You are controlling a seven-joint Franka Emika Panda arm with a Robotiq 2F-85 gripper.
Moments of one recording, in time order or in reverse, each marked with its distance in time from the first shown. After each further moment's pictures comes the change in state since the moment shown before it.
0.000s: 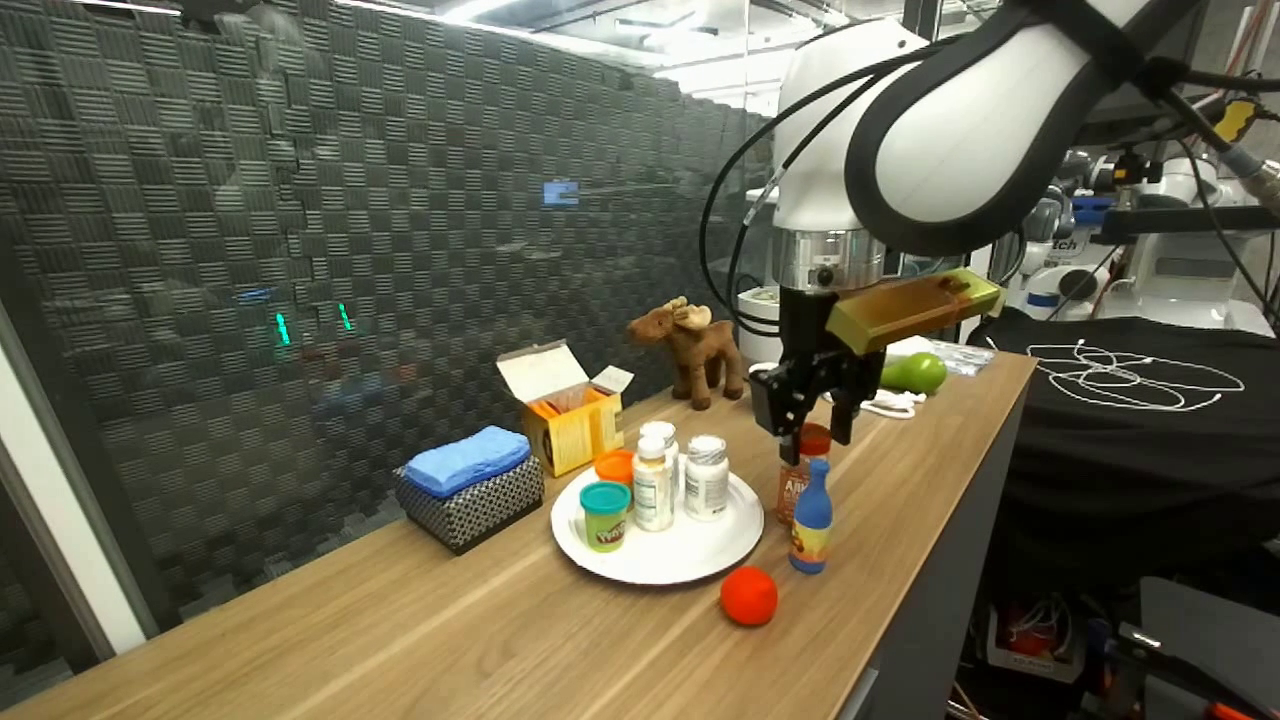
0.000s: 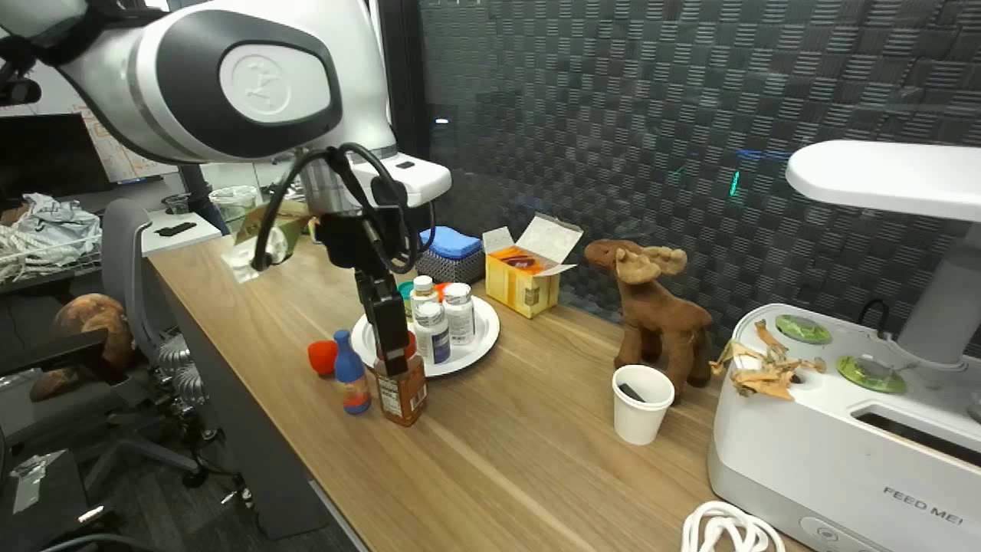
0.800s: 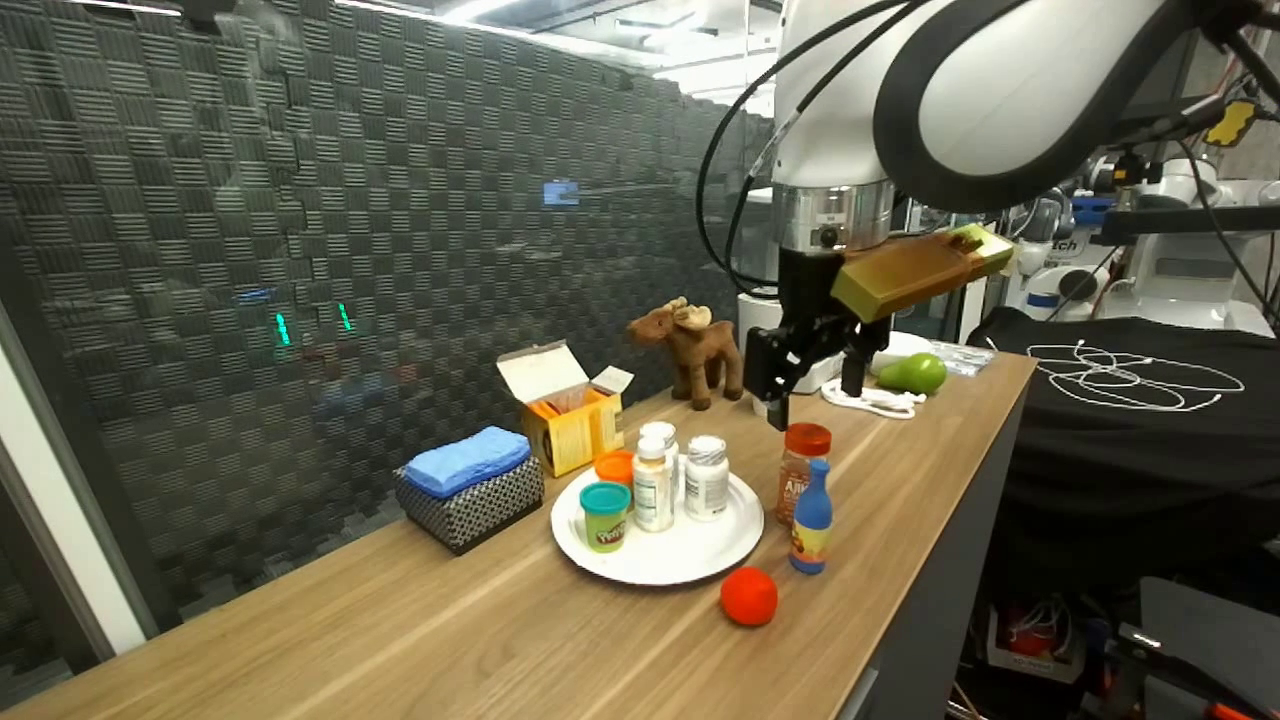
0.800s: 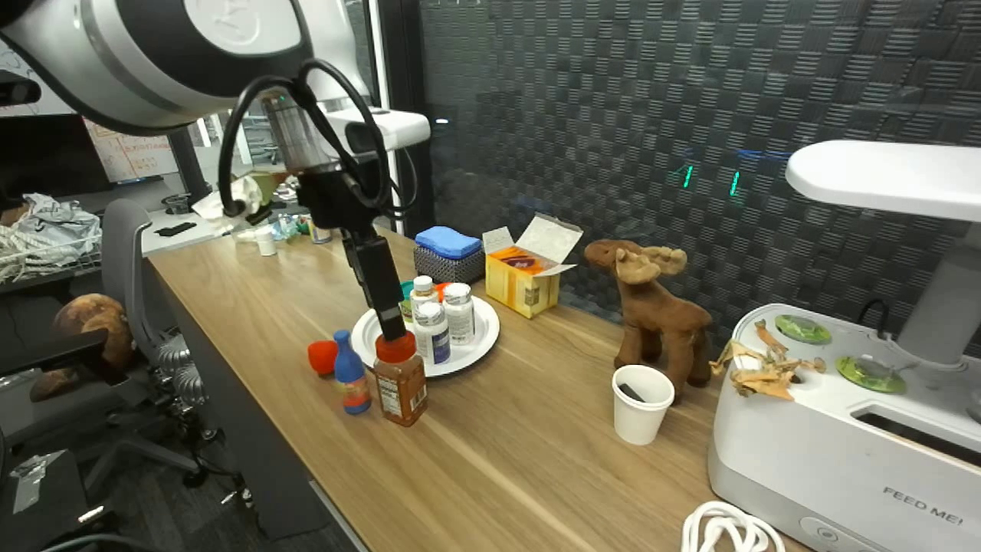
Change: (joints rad) arm 0.008 -0.086 0.029 -0.004 -0.107 -0.054 0.082
